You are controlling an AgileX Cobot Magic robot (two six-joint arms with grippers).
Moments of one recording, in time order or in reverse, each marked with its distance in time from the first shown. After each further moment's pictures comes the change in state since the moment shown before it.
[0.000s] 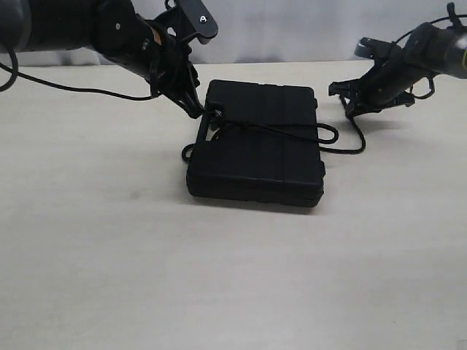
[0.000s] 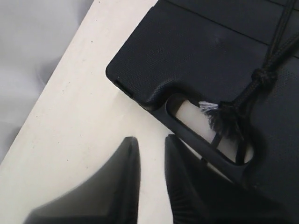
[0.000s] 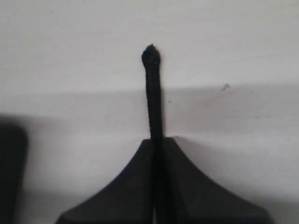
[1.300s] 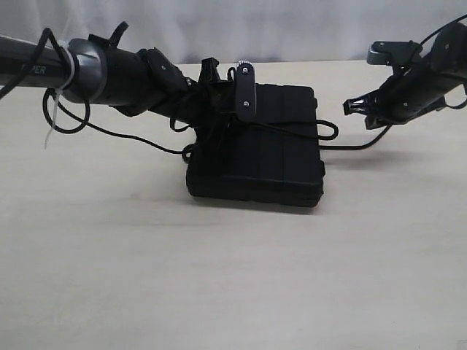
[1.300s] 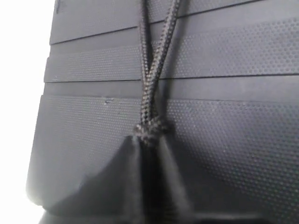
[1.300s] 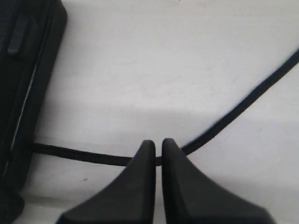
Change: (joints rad) left arm -0.058 0.203 0.000 -0.842 -0.159 1.314; right arm 0.033 -0.402 0.553 -0.108 -0.194 -0.045
